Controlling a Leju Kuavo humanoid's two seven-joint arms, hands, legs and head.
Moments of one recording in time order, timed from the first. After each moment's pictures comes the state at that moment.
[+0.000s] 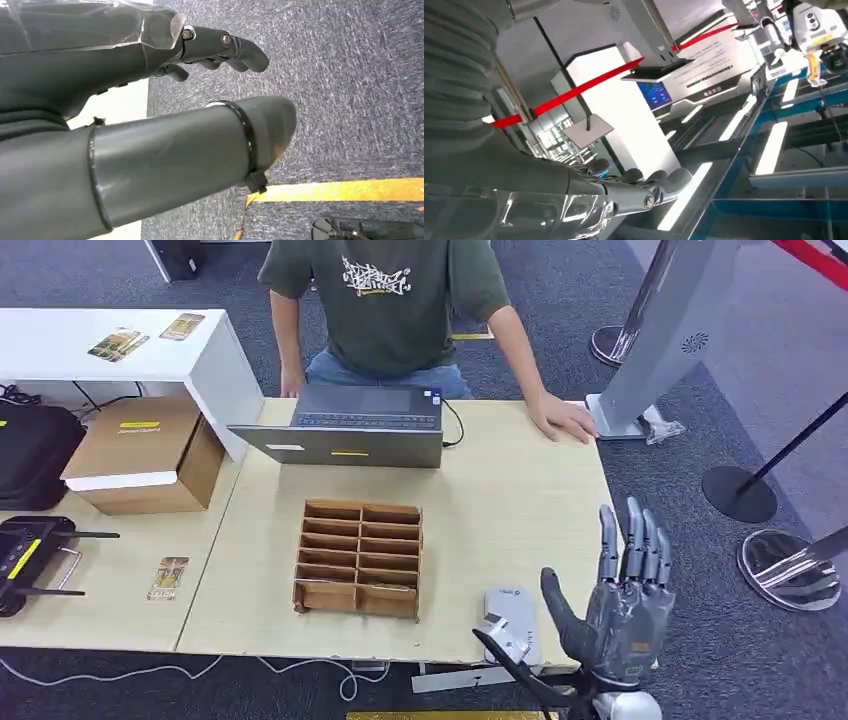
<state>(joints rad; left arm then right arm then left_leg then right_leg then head) -0.06 -0.22 0.81 -0.23 -1.15 0.38 0.10 0.19 0.09 0.20 -1.82 1.49 -0.64 0.04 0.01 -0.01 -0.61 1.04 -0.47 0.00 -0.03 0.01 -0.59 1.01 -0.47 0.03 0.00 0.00</state>
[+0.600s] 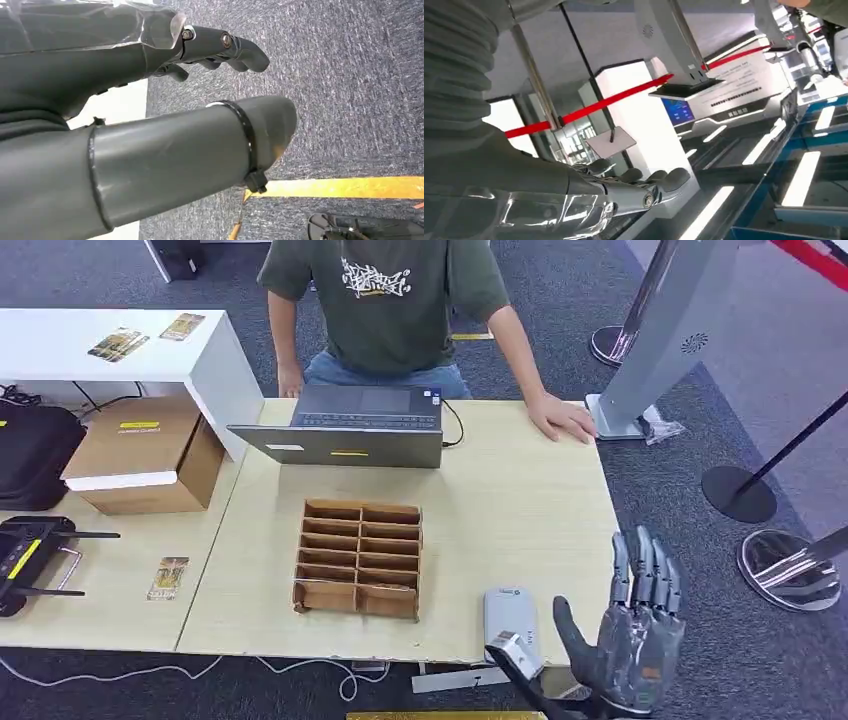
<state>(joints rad) -0.06 -0.22 0.84 -0.23 -1.14 0.37 0.08 0.30 0.11 0.16 -1.85 1.49 -0.60 0.07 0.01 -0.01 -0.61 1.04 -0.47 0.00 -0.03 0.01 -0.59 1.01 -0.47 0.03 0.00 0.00</state>
